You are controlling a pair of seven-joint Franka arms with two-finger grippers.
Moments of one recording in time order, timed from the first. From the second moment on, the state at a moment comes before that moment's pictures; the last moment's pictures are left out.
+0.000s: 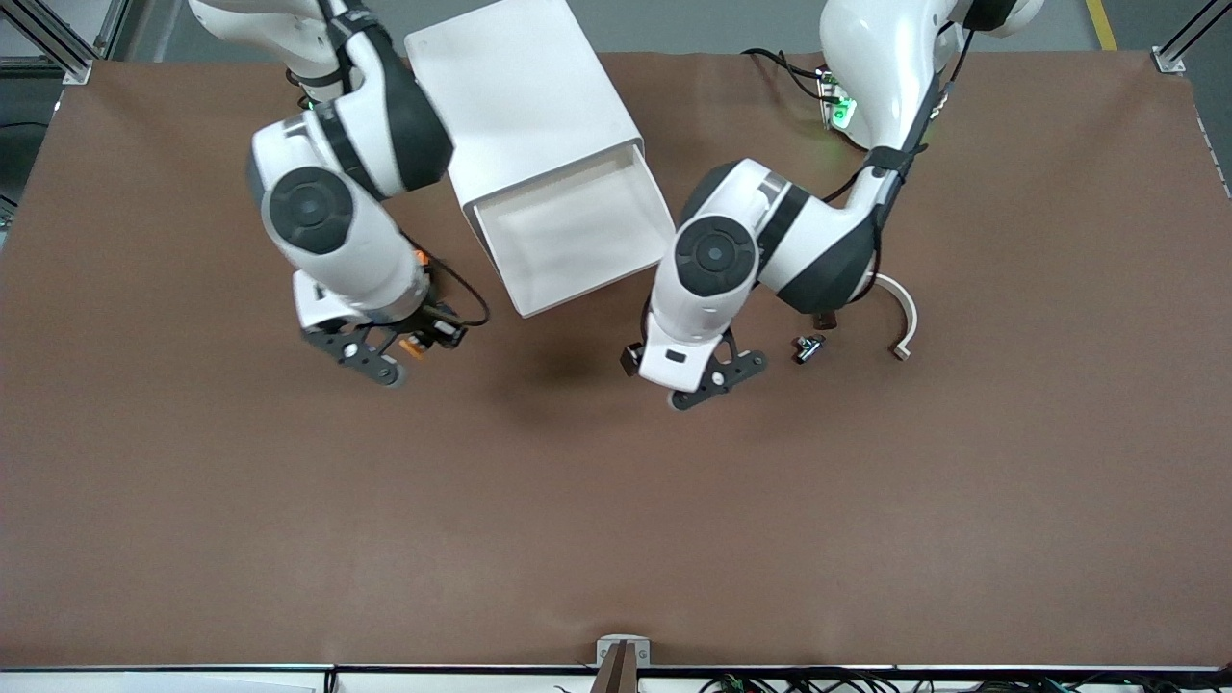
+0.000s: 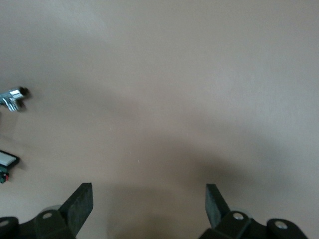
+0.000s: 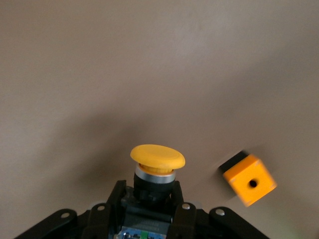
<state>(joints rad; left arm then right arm) -0.70 0.67 0.03 -1.20 -0.13 1.82 -1.07 0.47 0.30 -0.08 -1.60 0.04 1.81 0.84</state>
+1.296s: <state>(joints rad) -0.87 0.69 0.03 -1.22 -0.19 1.82 -1.07 0.04 0.34 -0.08 -1.84 0.03 2.15 0.09</state>
